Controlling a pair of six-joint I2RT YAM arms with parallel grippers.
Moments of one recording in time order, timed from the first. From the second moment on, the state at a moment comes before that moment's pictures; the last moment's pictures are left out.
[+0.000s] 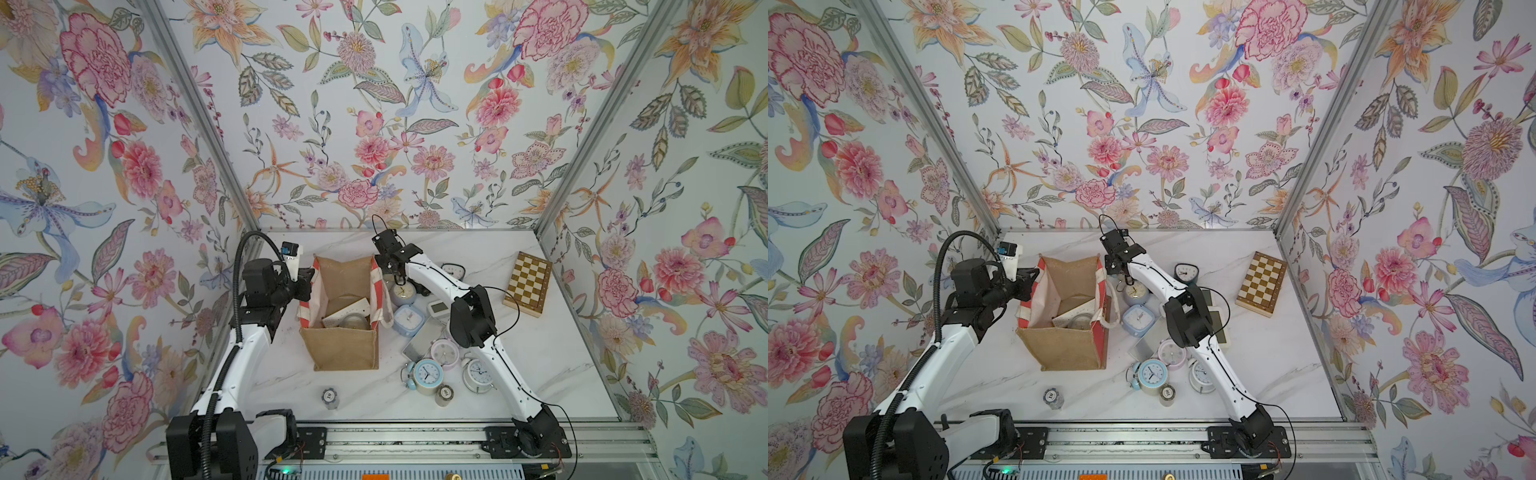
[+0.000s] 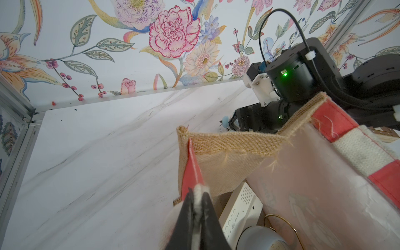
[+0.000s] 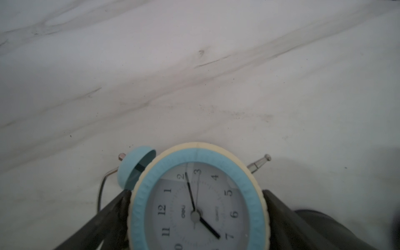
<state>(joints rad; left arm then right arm) 0.05 1.16 0.84 -0.12 0.45 0.08 0.68 2.66 2.50 -0.81 0.33 0.47</state>
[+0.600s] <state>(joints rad) 0.05 1.16 0.84 -0.12 0.45 0.08 0.66 2.65 2.50 -0.82 0.31 0.46</state>
